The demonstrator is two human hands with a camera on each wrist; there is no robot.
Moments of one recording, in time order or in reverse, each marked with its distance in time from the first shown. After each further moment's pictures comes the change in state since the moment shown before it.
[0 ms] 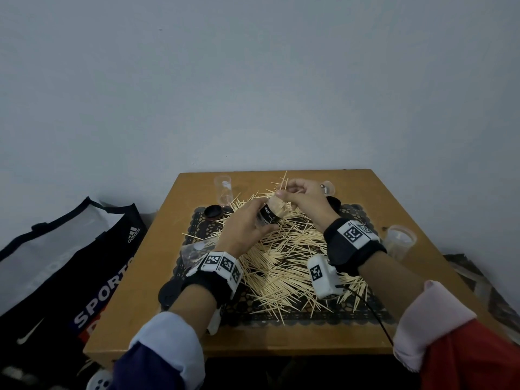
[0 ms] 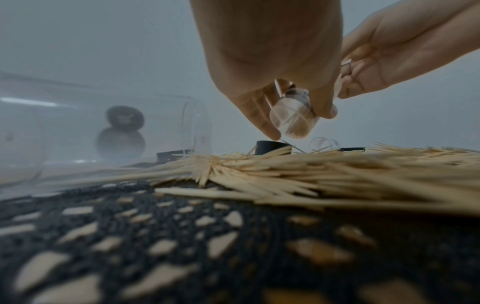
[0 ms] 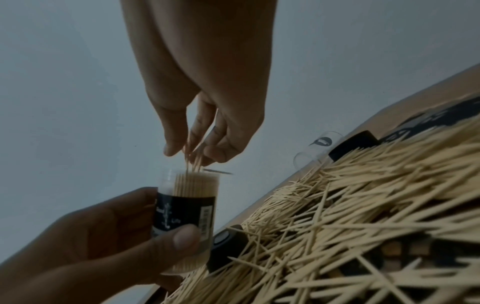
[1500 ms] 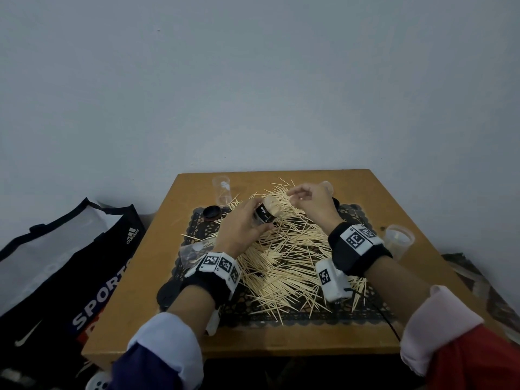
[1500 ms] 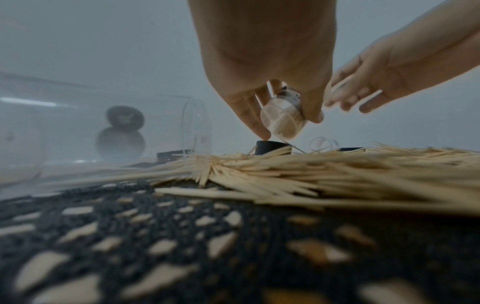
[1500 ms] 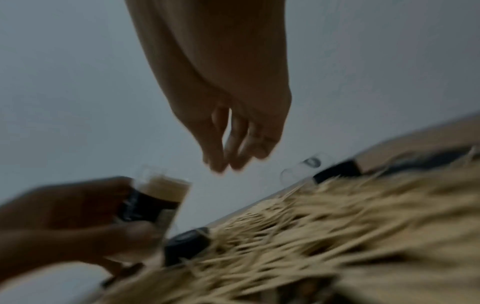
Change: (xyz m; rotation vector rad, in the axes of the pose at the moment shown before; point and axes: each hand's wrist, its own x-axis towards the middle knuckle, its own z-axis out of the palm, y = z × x) left_hand -0.002 0.001 -0.002 0.063 0.018 -0.041; right_hand -0.002 0.009 -0.014 -0.331 0.089 -0.020
